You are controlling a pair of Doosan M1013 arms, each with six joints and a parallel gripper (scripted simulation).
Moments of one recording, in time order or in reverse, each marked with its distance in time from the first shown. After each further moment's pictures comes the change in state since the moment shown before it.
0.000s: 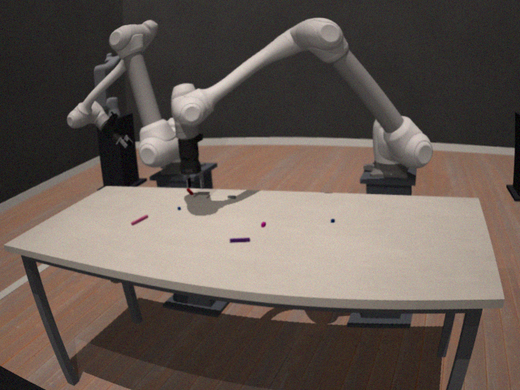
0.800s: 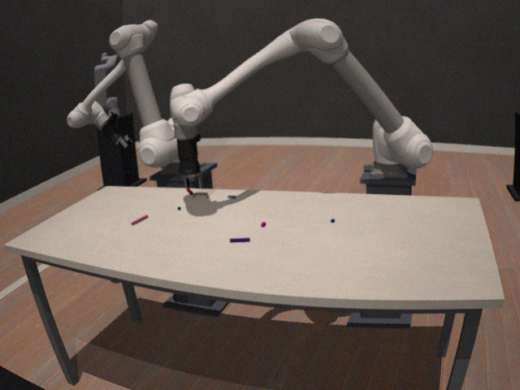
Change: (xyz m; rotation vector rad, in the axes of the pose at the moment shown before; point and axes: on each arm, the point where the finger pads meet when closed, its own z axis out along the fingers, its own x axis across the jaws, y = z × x) left arm -0.003 0.007 0.000 0.001 0.001 -0.074; right arm 0.000 0.000 0.000 0.000 0.000 0.000
